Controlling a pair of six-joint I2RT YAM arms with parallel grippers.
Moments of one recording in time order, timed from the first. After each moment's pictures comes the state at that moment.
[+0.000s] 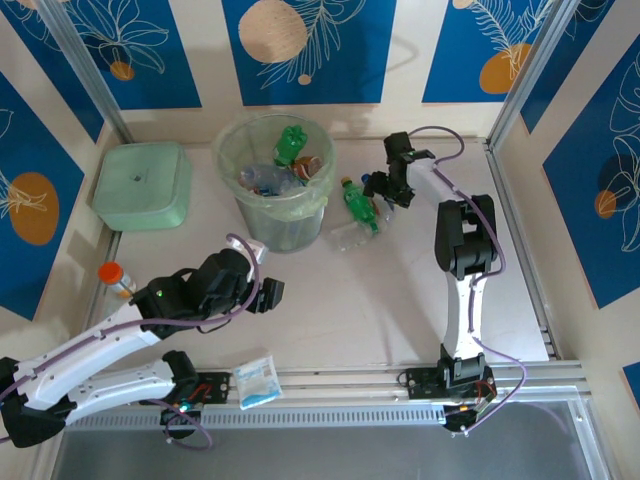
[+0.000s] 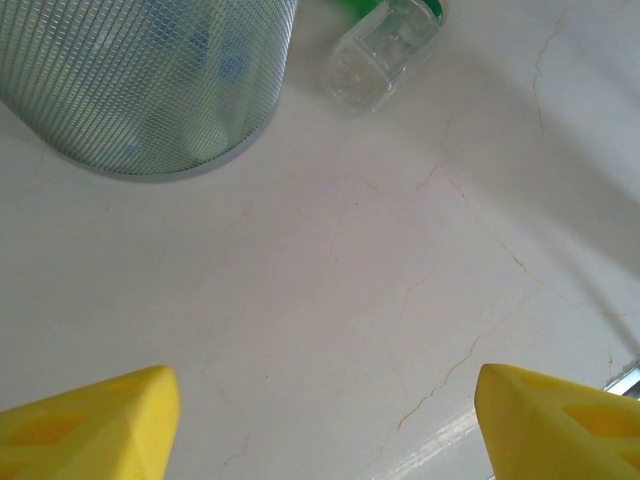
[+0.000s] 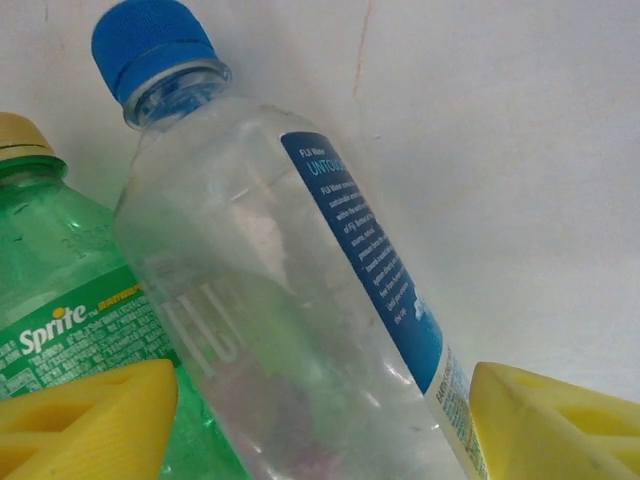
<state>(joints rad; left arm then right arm) -0.97 0.86 0.89 -0.80 -0.22 -0.47 0.21 2.17 1.78 -0.80 -0.07 0.45</state>
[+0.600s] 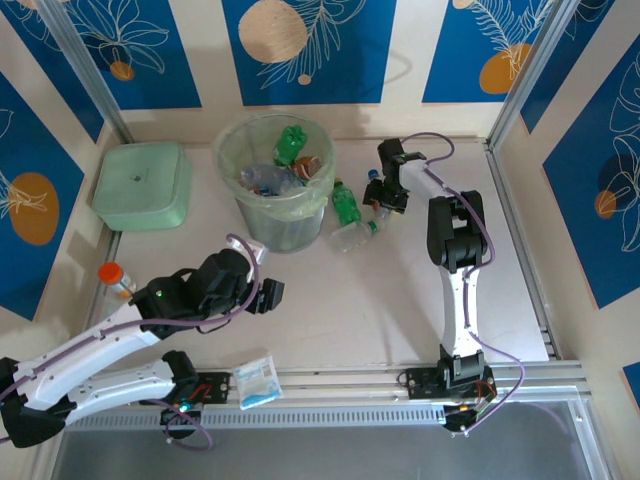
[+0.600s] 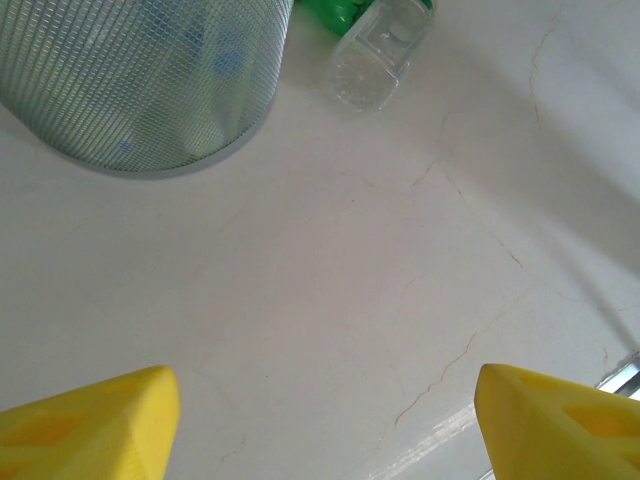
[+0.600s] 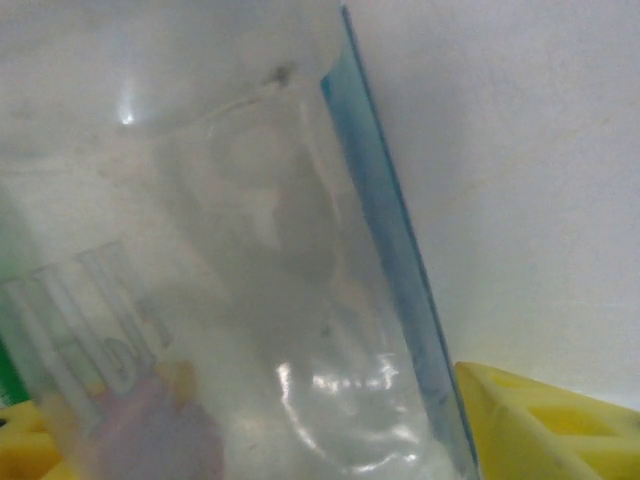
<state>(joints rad) -0.97 0.86 0.89 -0.81 -0.21 -0.47 0.21 2.27 1.83 -0.86 -0.04 0.44</state>
